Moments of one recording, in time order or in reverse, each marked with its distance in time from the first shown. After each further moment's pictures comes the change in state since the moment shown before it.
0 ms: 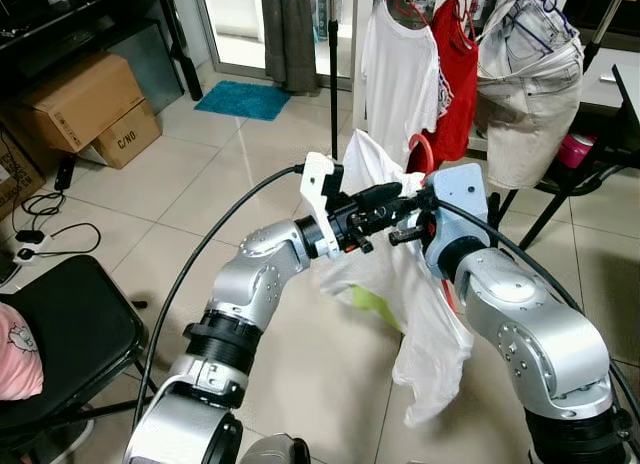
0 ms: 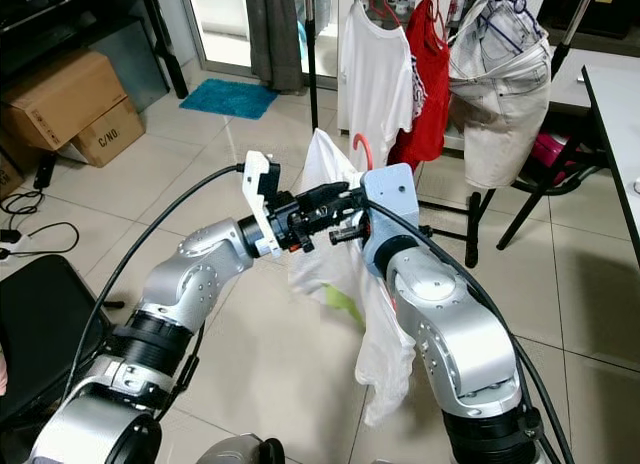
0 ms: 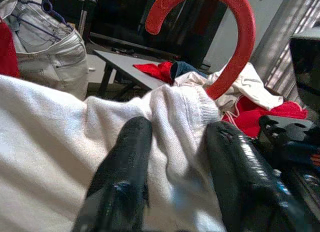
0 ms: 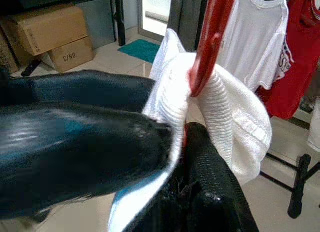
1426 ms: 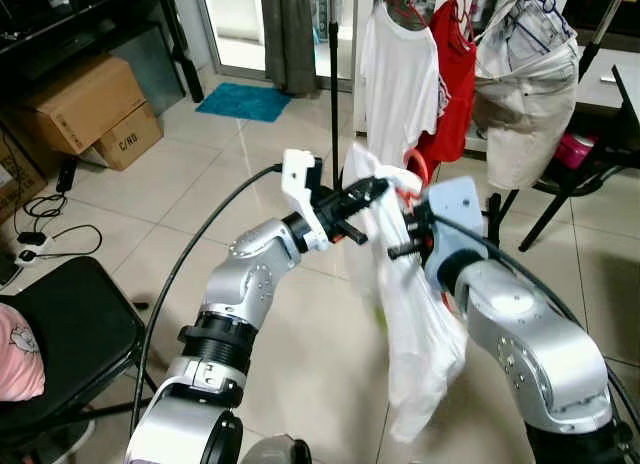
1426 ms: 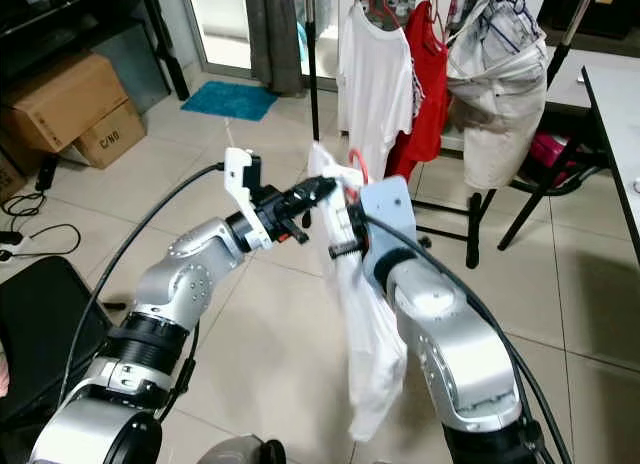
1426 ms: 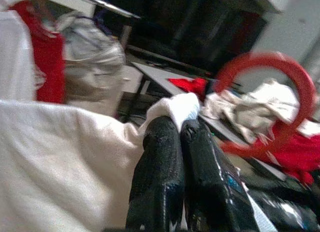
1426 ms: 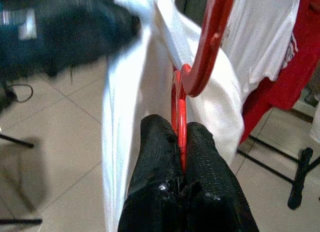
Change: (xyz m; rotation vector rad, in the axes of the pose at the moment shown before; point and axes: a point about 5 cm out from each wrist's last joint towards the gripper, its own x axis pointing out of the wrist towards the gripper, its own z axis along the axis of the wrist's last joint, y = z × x) left arm -0.012 0.017 0.005 -0.043 -0.080 0.201; right arm -0.007 0.000 -0.018 -0.015 0.065 0.008
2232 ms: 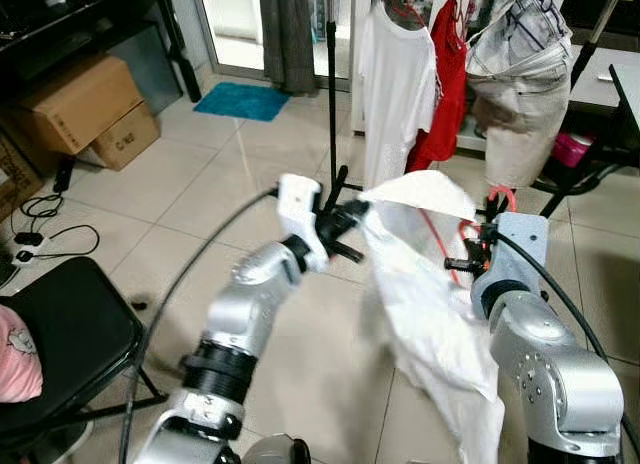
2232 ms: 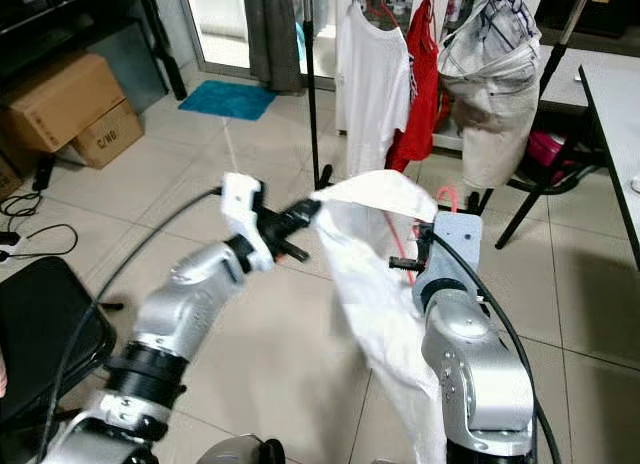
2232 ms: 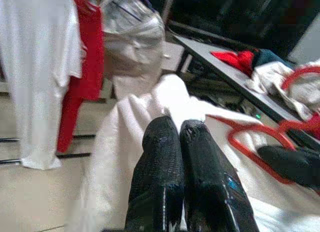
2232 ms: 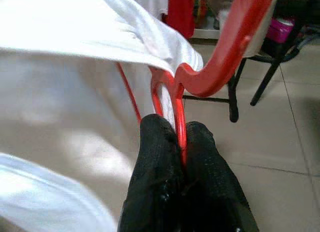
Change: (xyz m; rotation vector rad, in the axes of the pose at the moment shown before) left arm -0.010 -0.011 -0.030 0.082 0.105 0.143; right arm -0.012 -0.041 -0.036 0.274 0.110 -0.416
